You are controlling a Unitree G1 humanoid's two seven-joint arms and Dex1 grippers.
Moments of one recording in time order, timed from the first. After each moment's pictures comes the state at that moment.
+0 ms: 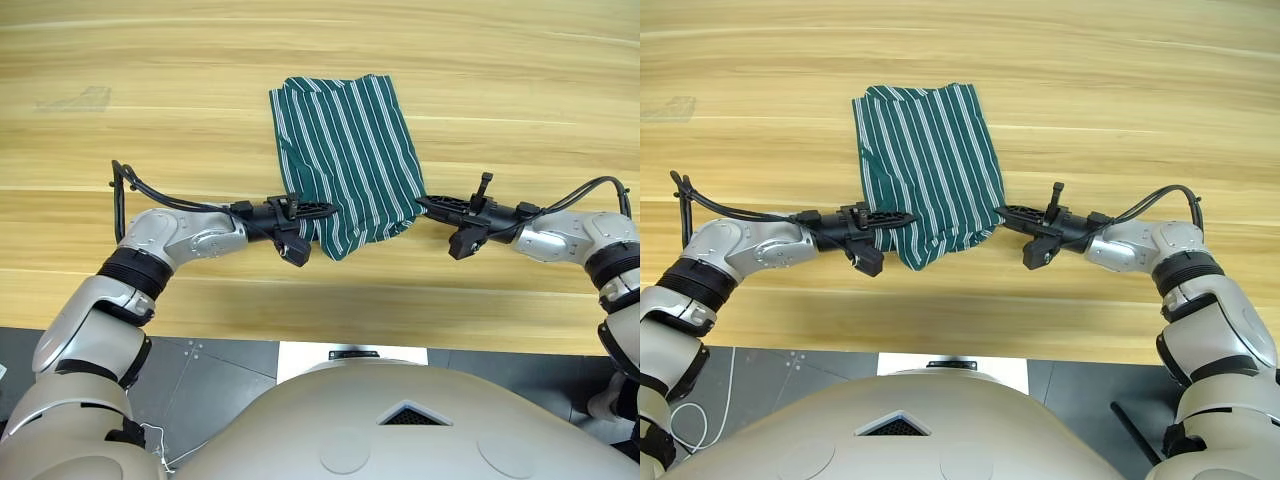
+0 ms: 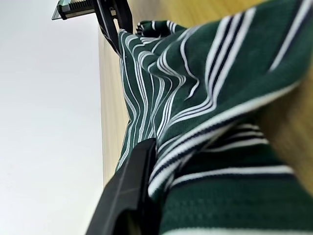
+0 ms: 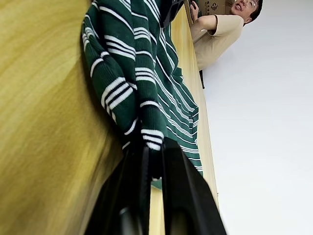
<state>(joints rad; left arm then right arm) -0.39 0.73 -0.69 0.51 0.78 -0.94 -0.03 -0.49 -0.72 0.75 0.89 -0.87 -1.16 -0.33</state>
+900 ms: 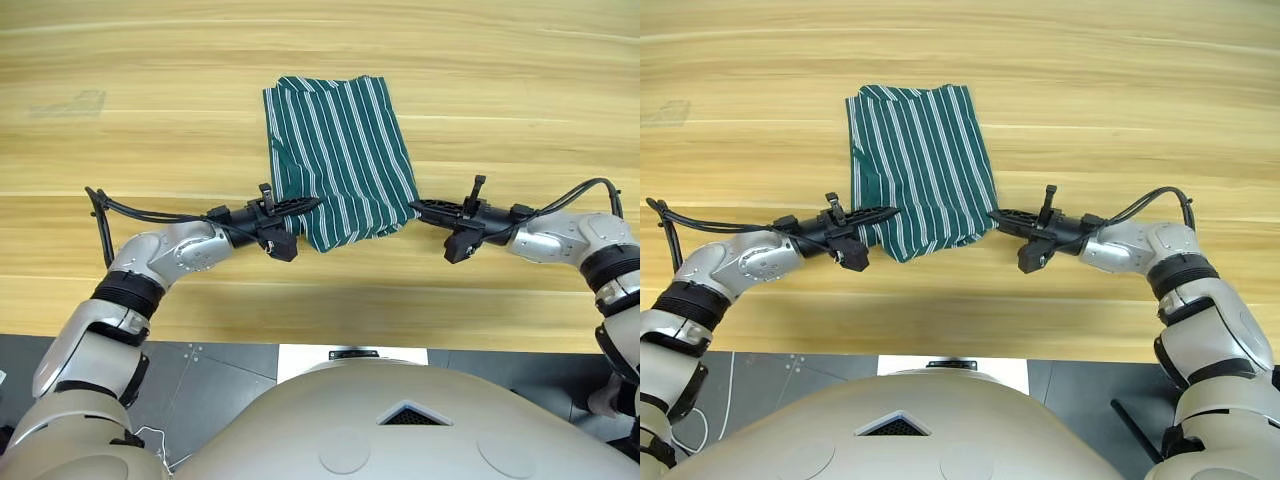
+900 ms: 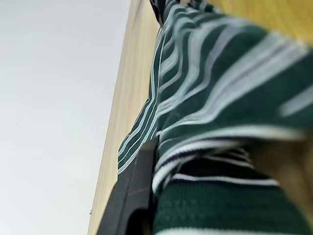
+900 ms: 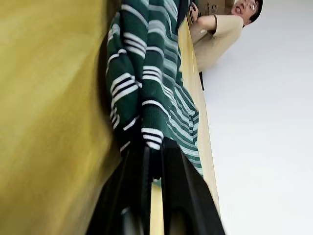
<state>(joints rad) -0.25 0.73 -0.56 0.51 0.57 -0.95 -0.07 -0.46 -0.72 0.73 0.80 -0.83 -1.18 -0.24</state>
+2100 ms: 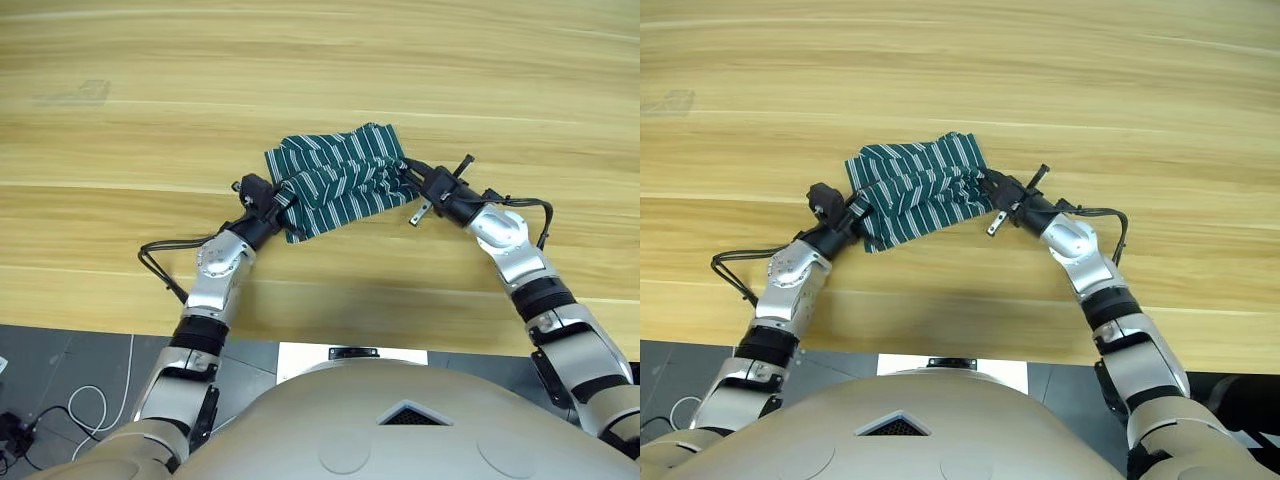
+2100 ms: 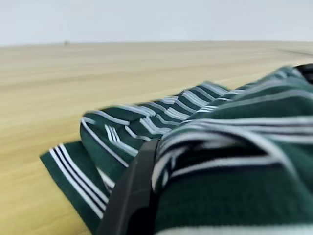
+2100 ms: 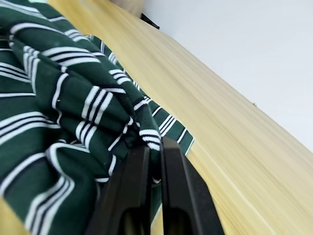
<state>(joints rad) -0.02 0.32 -0.21 0.39 -0.37 -0.26 -0.48 -0.27 -0.38 0.42 0.61 -0.04 -0.58 0.37</state>
